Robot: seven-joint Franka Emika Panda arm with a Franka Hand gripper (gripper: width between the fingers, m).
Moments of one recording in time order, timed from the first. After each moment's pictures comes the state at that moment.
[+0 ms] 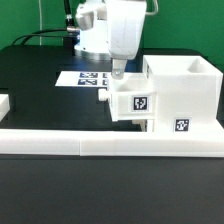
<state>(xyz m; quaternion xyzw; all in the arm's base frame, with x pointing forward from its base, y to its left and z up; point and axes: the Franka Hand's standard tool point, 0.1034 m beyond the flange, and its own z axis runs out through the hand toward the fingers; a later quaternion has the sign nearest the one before) 0.557 -0.022 0.110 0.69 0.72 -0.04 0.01</state>
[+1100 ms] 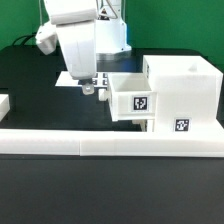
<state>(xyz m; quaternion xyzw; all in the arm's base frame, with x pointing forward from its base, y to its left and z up) 0.544 -0.041 0.068 0.69 0.72 0.02 -0.09</state>
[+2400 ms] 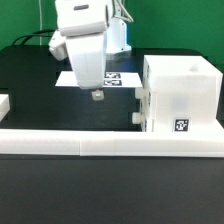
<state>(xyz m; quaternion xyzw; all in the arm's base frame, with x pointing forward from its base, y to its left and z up) 0.541 -0.037 0.066 0.73 0.68 0.01 -0.10</state>
